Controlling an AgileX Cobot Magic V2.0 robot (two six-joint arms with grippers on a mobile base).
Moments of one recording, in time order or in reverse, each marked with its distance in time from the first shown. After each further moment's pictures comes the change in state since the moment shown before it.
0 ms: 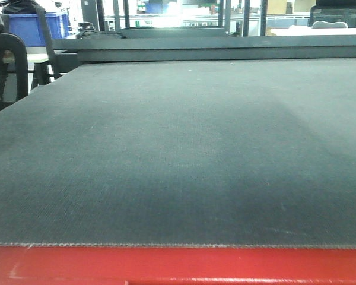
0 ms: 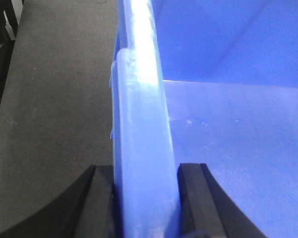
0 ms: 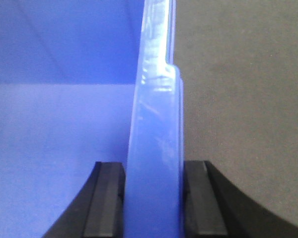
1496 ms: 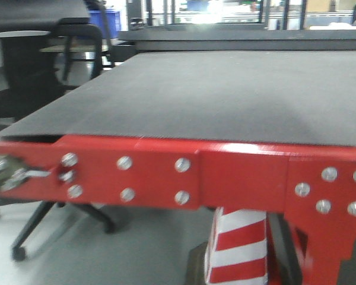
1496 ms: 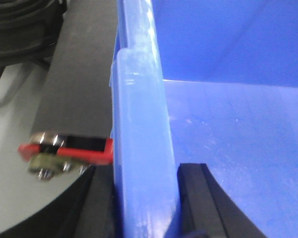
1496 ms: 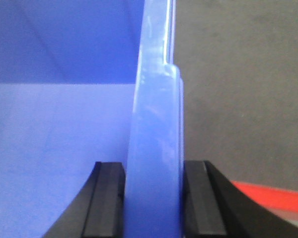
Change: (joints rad) left arm 0.000 0.000 0.000 0.000 0.000 0.000; right arm 0.000 0.000 0.000 0.000 0.000 0.000
